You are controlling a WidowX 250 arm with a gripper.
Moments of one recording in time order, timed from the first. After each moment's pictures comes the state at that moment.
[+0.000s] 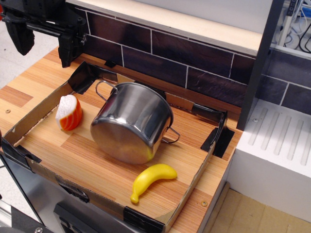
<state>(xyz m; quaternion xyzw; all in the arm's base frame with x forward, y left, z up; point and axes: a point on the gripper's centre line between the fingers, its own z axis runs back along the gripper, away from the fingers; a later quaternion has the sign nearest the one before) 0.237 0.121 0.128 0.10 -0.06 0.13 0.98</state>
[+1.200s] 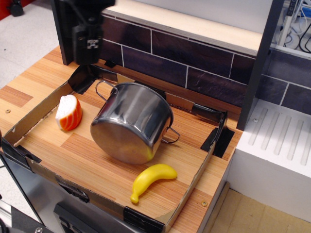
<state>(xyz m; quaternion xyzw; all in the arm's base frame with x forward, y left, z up) 0.257 0.061 0.139 0.06 0.06 -0.39 0.92</state>
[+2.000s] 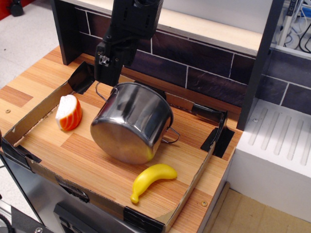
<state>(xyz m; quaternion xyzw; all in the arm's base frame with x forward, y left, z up) 0.264 0.040 0.109 0.01 0.11 -0.61 0.78</state>
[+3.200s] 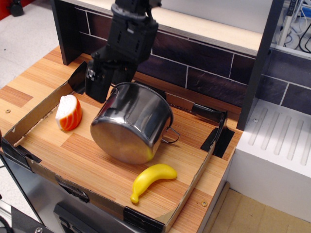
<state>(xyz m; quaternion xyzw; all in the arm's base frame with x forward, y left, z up) 0.257 0.042 0.074 -0.04 0.16 -0.70 0.70</state>
